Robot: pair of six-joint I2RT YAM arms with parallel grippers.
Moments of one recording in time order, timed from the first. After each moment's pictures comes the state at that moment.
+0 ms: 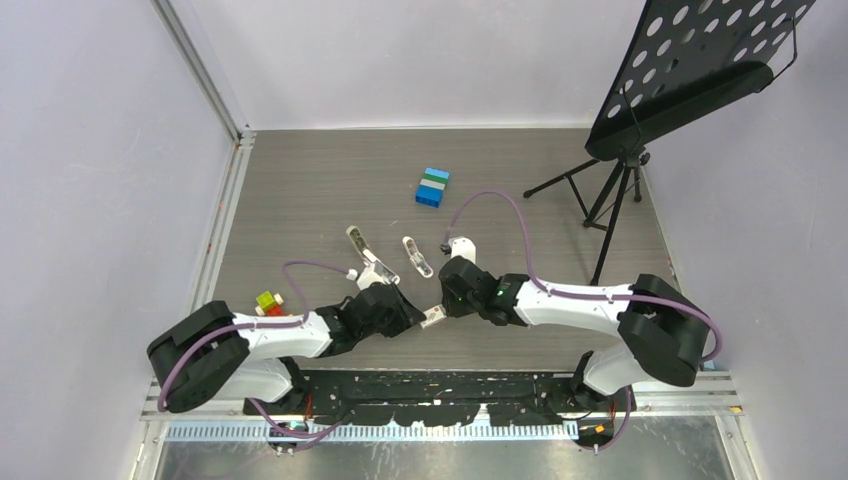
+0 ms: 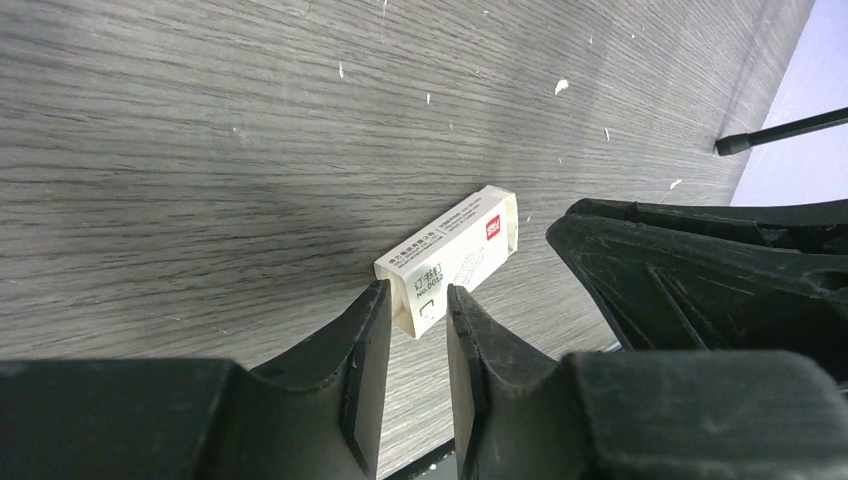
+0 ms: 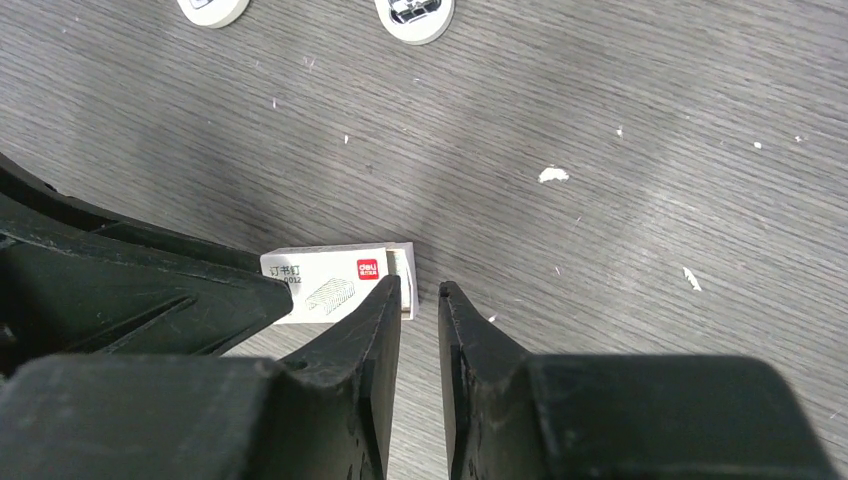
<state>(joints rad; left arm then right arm) -0.96 1.27 0.34 0.22 -0.15 -1.31 1.01 1.44 0.74 -0.18 0.26 0.63</state>
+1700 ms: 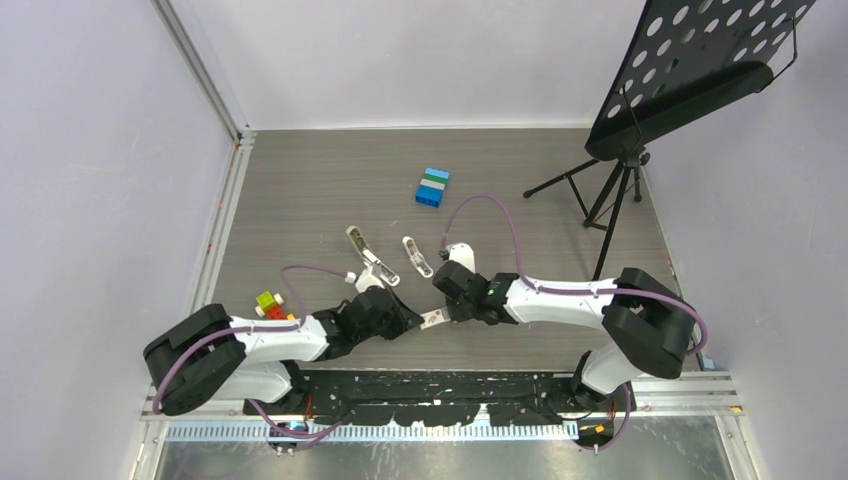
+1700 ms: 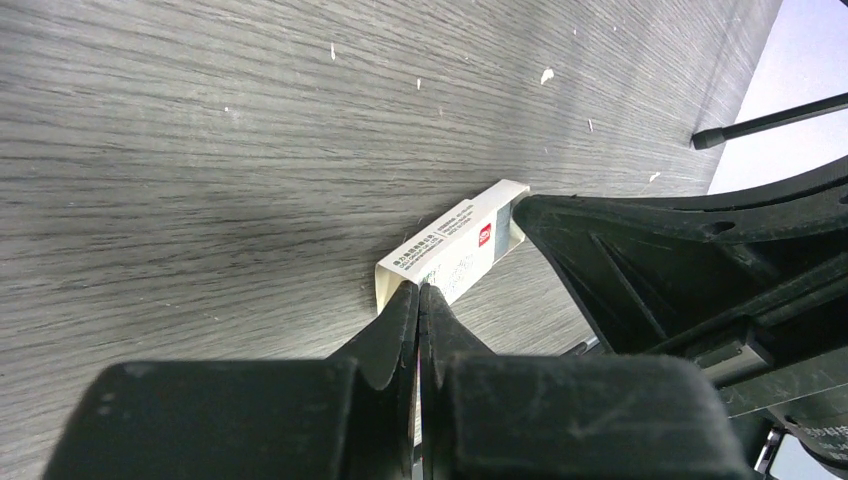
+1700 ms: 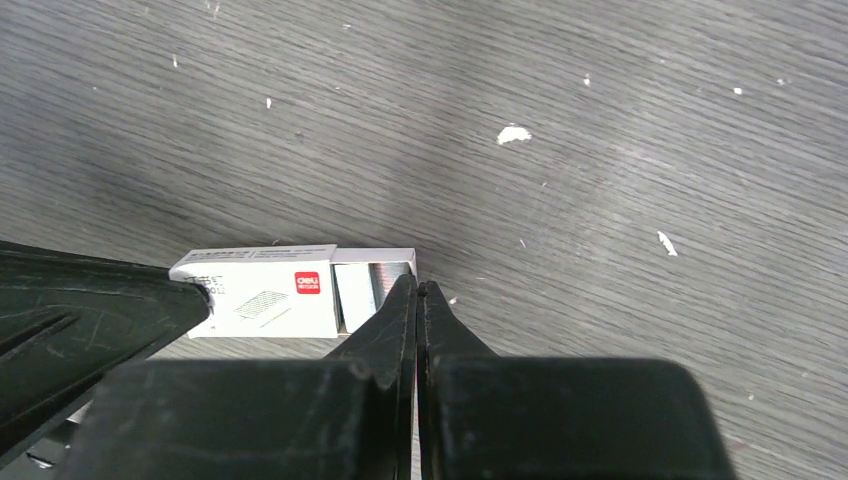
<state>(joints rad) -0.97 1.25 0.30 0.28 -0.15 -1.33 1.02 1.52 0.77 -0.27 0.30 0.65</state>
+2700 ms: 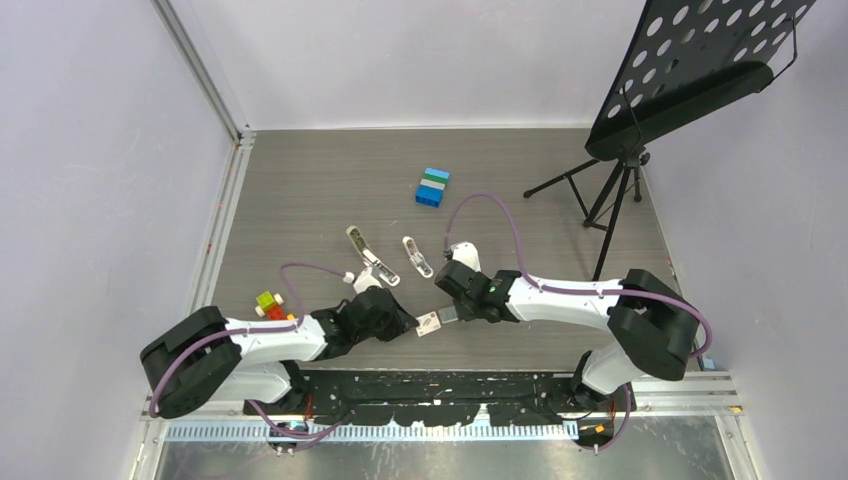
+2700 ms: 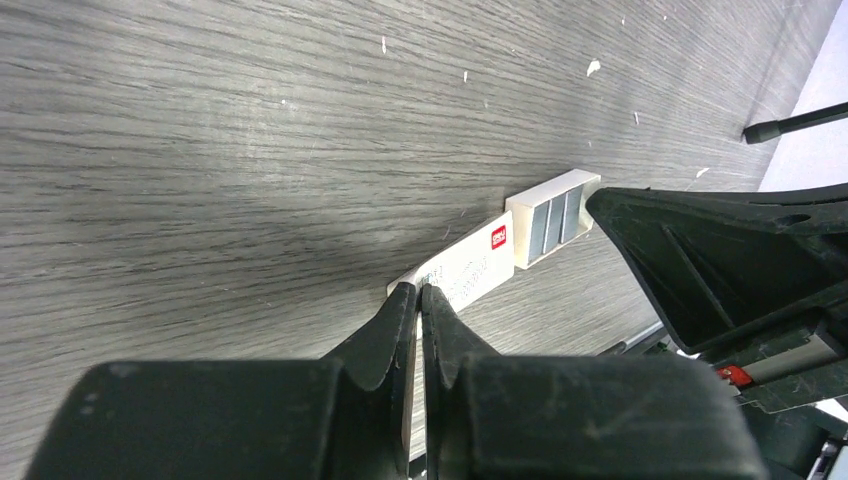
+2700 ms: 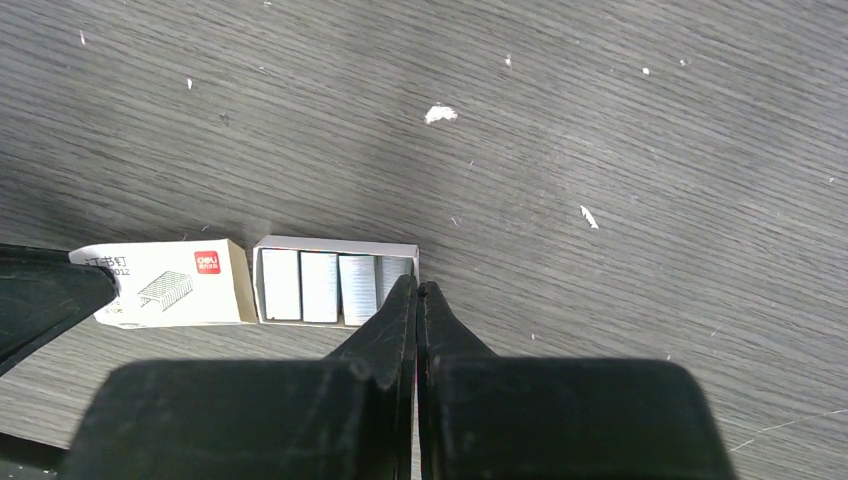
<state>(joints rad) -0.97 1.23 0.31 0.19 -0.15 -1.30 1.02 1.50 0.79 -0.39 0.36 0.62</state>
